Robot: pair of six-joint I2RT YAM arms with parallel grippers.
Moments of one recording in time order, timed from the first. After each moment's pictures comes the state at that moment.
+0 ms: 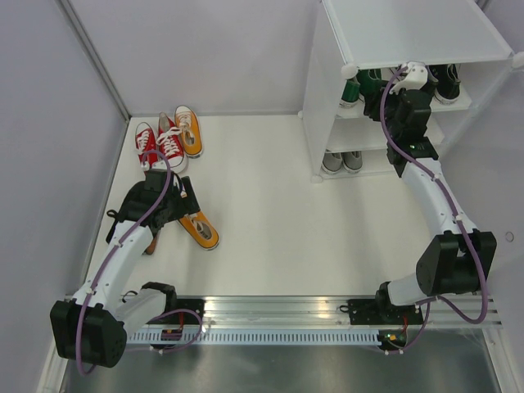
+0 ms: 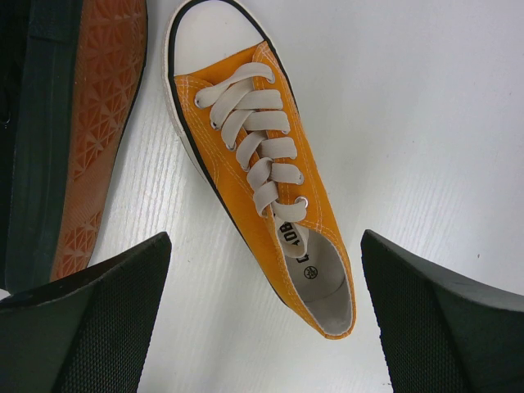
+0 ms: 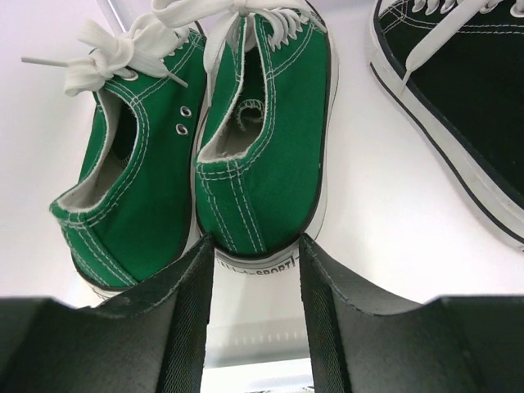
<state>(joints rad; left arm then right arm) -0.17 1.02 0.82 -0.66 -0.17 -0.43 0.05 1.47 1.32 0.09 0.00 0.19</state>
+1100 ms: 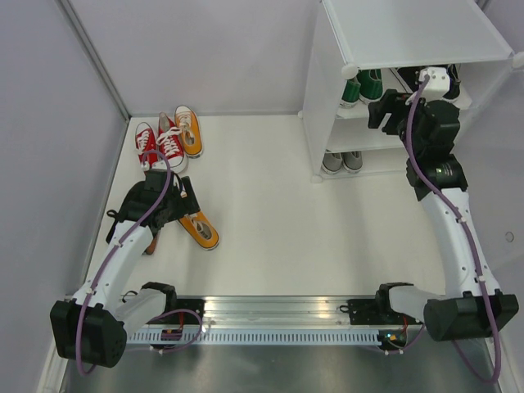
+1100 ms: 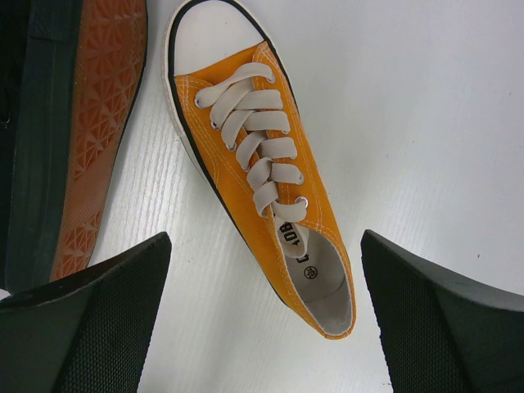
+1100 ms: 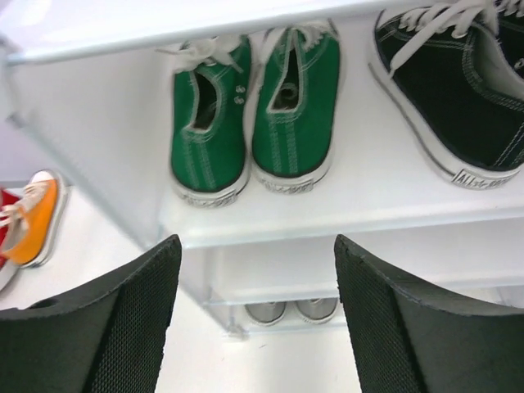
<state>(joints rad) -0.17 1.02 0.82 -0.66 -0.17 -0.43 0.06 1.22 1.34 -0.21 -0.01 0.17</state>
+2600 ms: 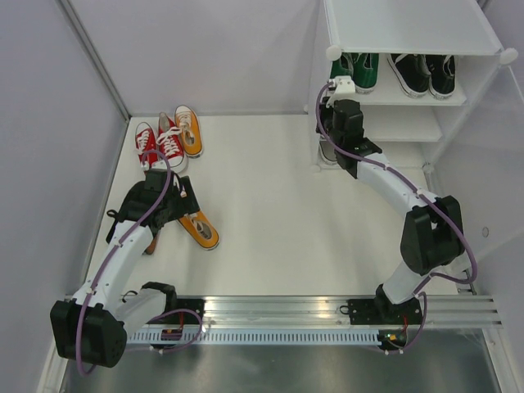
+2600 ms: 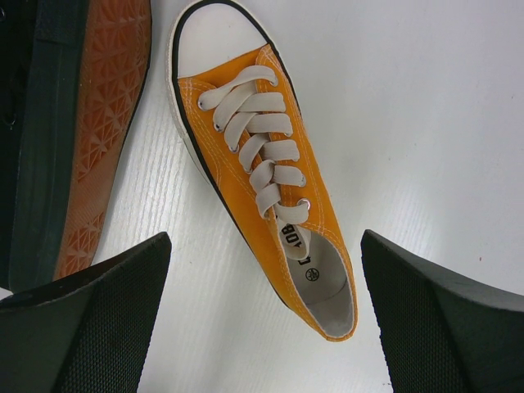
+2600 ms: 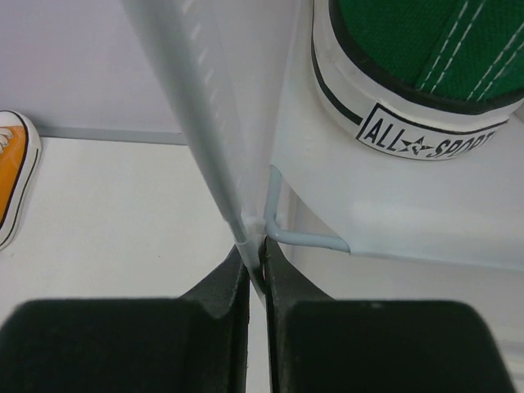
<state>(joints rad) -0.17 1.02 0.82 -0.66 -0.18 -0.43 0.37 1.68 1.35 0.16 0.19 0.13</state>
